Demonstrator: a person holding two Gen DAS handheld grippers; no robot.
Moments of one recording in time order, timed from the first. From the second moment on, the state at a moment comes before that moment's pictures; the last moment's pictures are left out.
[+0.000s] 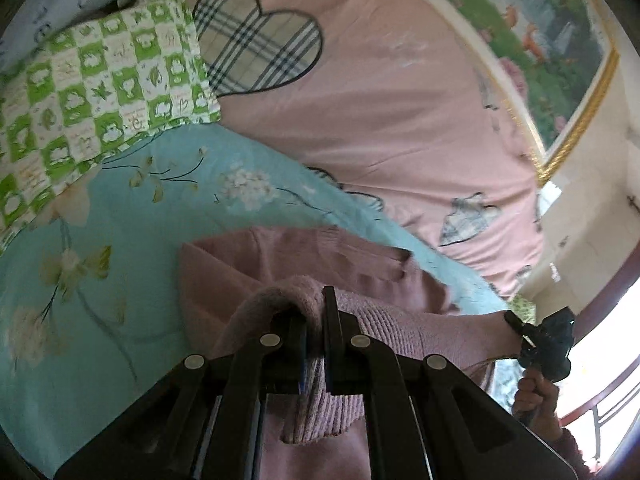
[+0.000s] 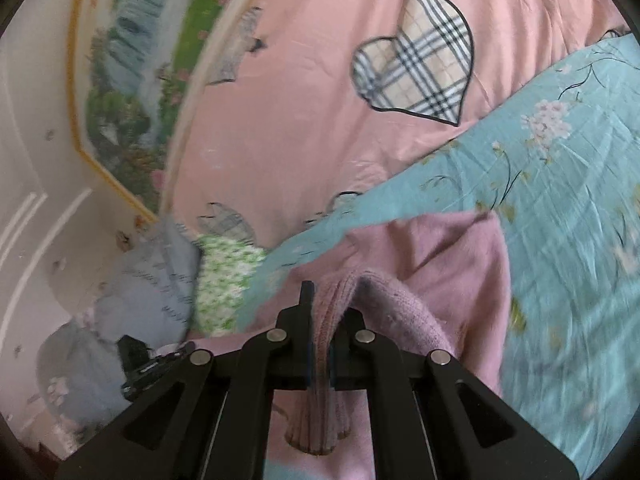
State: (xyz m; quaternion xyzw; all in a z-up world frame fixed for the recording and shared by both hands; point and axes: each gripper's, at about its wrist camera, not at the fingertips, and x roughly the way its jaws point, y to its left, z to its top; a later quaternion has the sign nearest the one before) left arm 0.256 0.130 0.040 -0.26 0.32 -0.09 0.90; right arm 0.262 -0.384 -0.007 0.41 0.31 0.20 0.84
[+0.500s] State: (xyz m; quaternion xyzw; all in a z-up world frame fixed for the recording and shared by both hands) left arm 0.294 0.125 -0.009 -0.19 0.38 -0.03 0.90; right arm 0.313 -0.397 -0.075 0.44 0.38 0.12 0.80
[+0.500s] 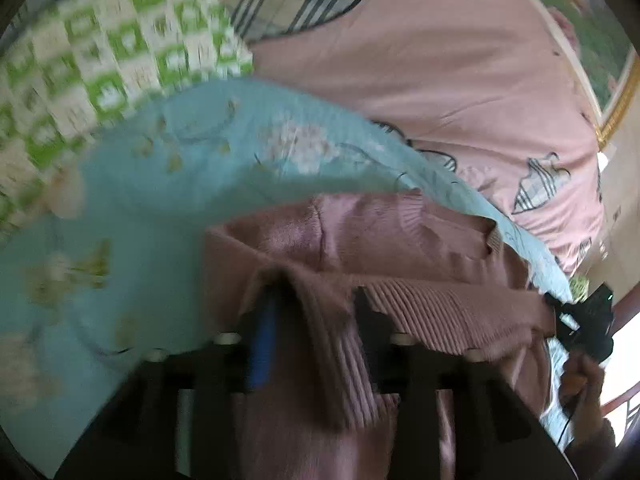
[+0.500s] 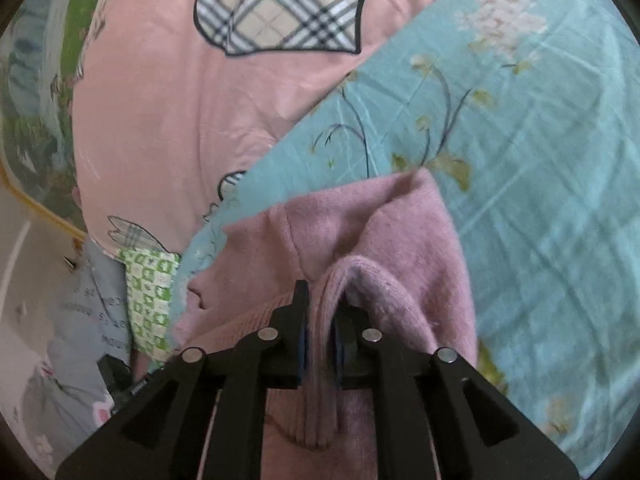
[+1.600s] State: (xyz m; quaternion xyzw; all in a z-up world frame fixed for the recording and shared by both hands) left arm 0.397 0.114 0.003 -0.11 0.42 0.01 0.90; right arm 0.363 -0.370 -0.049 0.32 0.37 0.04 0.87
